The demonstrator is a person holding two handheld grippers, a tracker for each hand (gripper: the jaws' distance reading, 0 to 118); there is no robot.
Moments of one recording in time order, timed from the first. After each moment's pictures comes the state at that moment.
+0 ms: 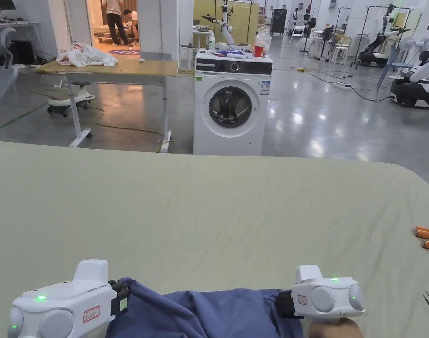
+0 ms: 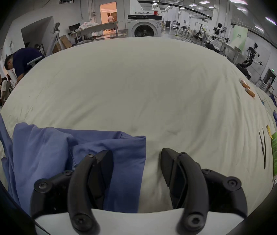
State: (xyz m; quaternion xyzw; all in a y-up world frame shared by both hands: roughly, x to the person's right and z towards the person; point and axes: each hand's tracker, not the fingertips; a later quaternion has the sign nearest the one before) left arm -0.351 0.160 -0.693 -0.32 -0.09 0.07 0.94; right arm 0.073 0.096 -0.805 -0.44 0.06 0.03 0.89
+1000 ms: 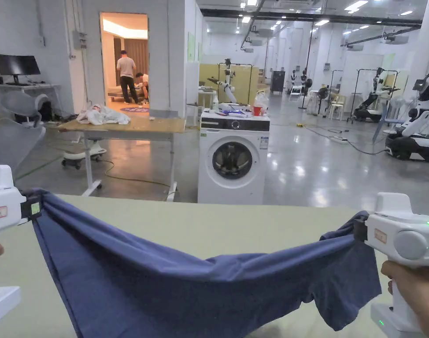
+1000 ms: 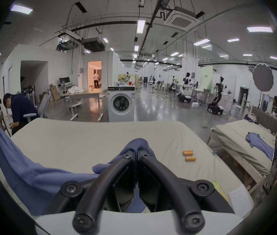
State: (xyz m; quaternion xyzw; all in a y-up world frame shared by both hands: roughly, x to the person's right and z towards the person) left arm -0.471 0.411 -0.631 -0.13 0.06 0.05 0.99; right arm 0.156 0.381 -0.707 -0.16 -0.04 0.02 0.99
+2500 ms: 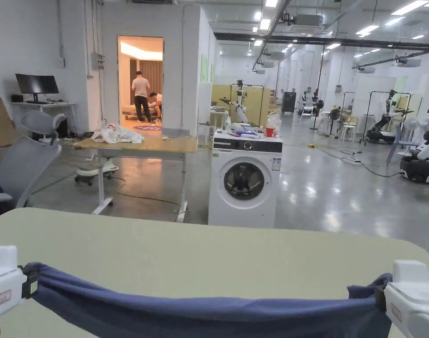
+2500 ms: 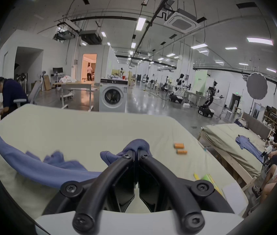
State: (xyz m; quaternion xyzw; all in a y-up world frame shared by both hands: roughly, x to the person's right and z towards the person) left arm -0.497 0.289 -0.624 -0.18 0.09 0.03 0.98; right arm 0.148 0.294 -0.693 -0.18 -0.08 0.07 0.98
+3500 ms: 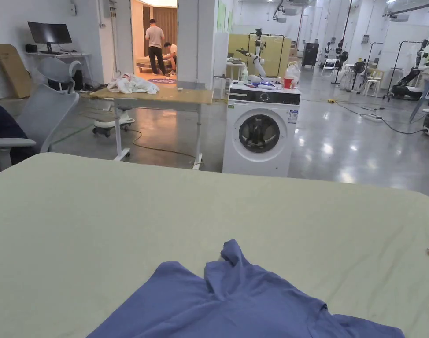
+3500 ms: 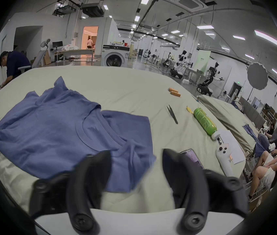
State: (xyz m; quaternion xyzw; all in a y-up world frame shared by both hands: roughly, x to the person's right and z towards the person) left arm -0.470 0.141 -0.422 -0.31 0.12 0.02 0.94; right arm 0.145 0.161 -0.509 -0.30 -0.09 0.09 0.95
